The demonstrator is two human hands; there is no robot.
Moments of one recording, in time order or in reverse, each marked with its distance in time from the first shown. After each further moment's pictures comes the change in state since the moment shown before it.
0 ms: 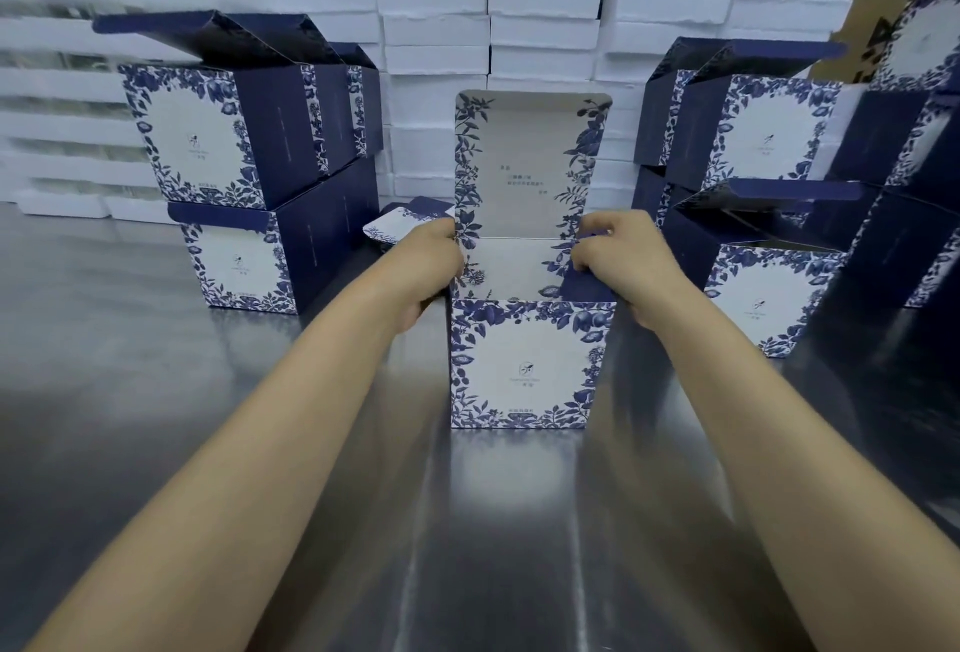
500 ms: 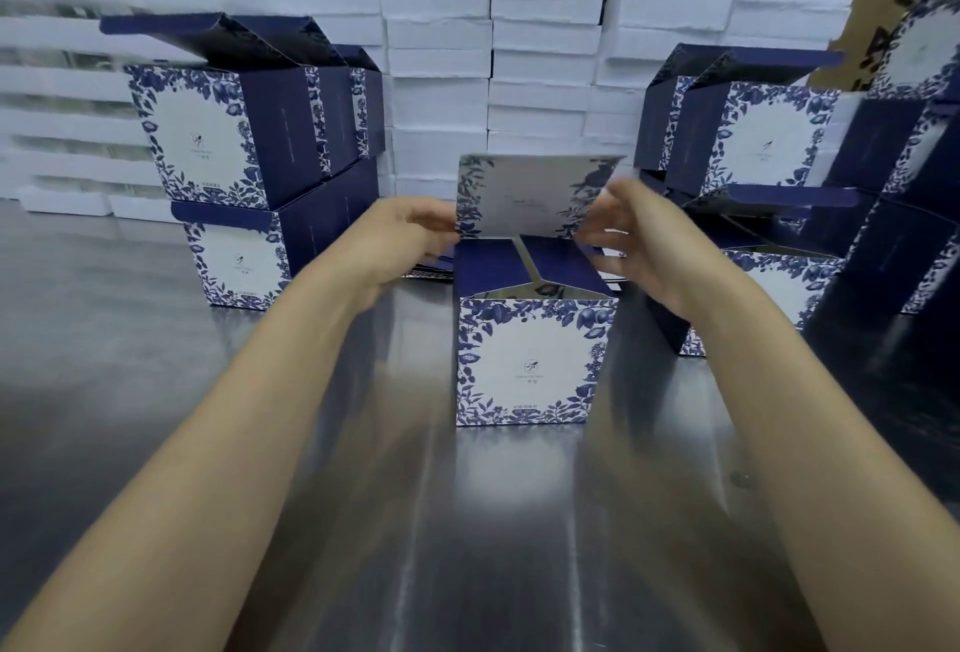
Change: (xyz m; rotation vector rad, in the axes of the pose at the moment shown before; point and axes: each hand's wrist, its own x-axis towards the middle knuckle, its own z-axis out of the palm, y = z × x) left_hand 0.002 0.005 -0.031 0.046 0.015 0.159; right_hand 0.007 -0.012 -0.024 0.498 -0.144 0.119
